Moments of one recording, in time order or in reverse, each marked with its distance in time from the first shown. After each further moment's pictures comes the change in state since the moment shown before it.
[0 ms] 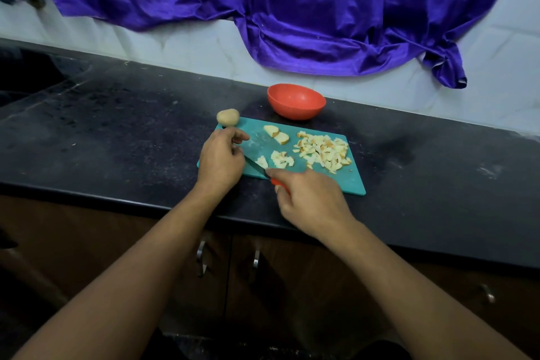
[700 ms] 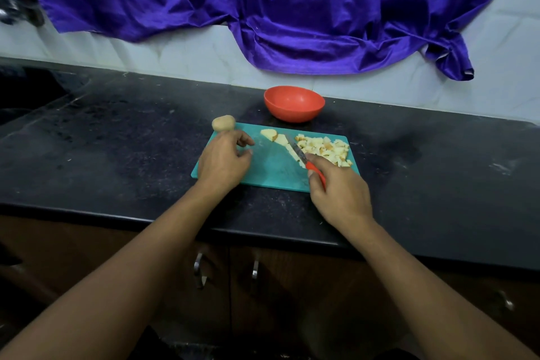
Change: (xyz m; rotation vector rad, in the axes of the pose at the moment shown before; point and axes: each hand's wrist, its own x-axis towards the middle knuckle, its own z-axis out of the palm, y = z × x) left_hand 0.021 0.005 0.011 0.147 -0.094 0.053; right_hand 0.013 0.065 0.023 0.165 0.264 0.275
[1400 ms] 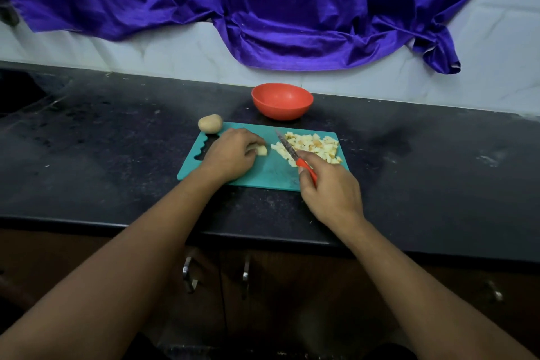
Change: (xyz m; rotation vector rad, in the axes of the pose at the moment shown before) left_hand 0.039 -0.004 0.031 0.169 -0.277 0.333; right_hand 0.002 0.004 0.001 0.045 0.023 0.034
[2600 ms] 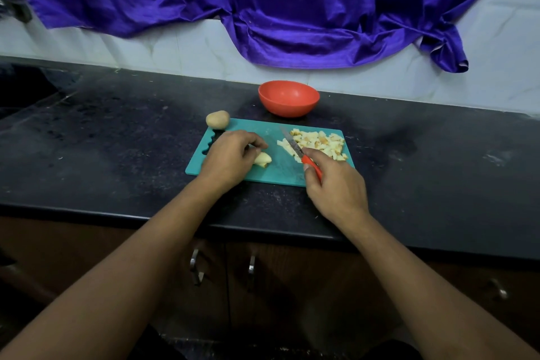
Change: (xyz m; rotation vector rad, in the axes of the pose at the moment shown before) left_hand -0.036 0.016 -0.011 -0.179 0.150 -0.086; right_hand -0.002 -0.001 0.001 -0.016 0.005 -0.022
